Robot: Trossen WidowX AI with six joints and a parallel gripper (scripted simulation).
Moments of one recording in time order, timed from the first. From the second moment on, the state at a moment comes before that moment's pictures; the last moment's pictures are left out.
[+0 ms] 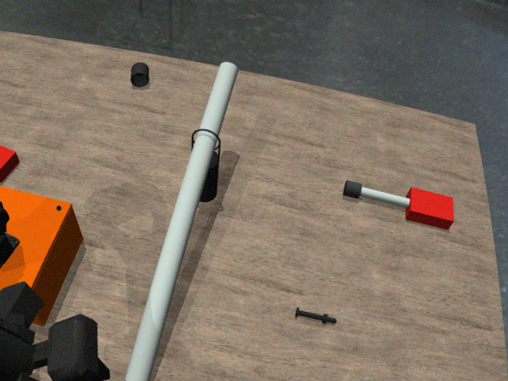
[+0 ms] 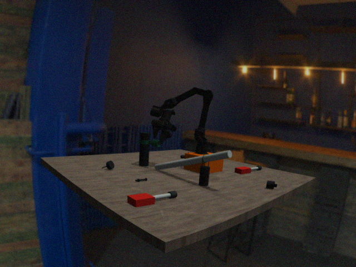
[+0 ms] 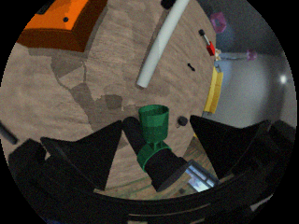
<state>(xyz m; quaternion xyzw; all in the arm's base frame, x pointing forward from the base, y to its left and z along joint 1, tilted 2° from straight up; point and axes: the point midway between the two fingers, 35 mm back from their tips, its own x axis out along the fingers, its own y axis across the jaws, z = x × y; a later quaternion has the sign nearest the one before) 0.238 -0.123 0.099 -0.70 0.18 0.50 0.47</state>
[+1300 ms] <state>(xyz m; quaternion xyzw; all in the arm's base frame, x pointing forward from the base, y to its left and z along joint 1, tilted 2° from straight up) 0.255 -0.110 0.059 -0.70 0.18 0.50 0.47</state>
